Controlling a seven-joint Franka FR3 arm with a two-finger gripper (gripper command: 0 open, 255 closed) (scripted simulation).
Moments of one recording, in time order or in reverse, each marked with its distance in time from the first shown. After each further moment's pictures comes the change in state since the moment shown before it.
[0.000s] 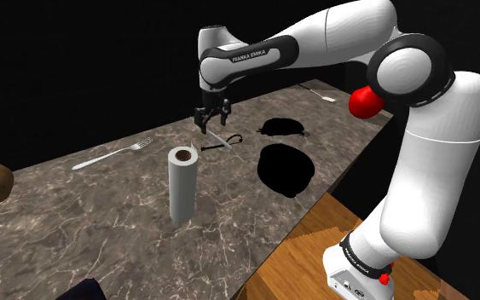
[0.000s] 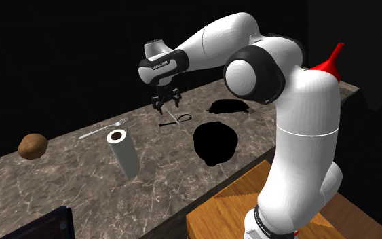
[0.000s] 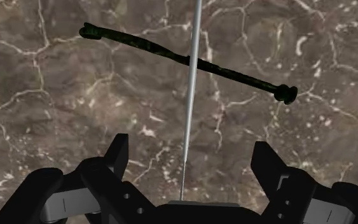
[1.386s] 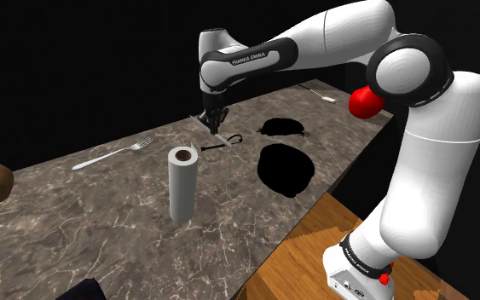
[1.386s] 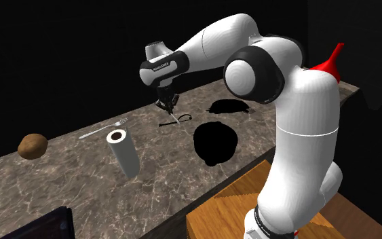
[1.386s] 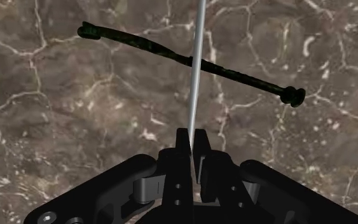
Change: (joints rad) arm -0.003 0.004 -0.002 -0.013 -0.001 0.018 -0.002
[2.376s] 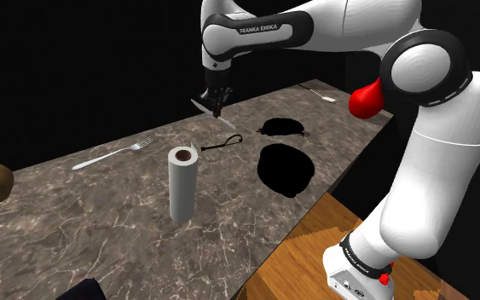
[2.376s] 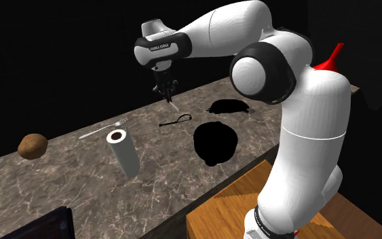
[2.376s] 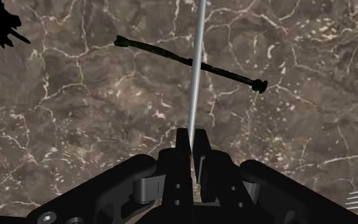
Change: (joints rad) arm -0.001 -0.065 0.006 0.111 0.016 -0.174 -0.016
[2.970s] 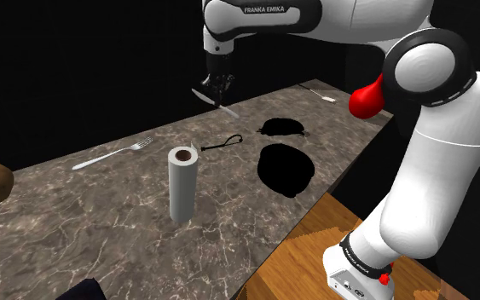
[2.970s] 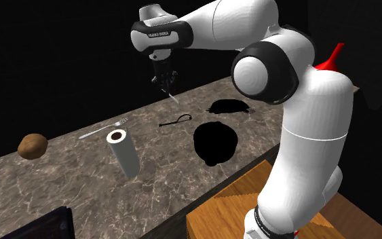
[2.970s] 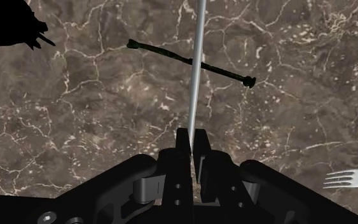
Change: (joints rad) arm 0.001 -0.014 0.001 0.097 0.004 -0.110 -0.009
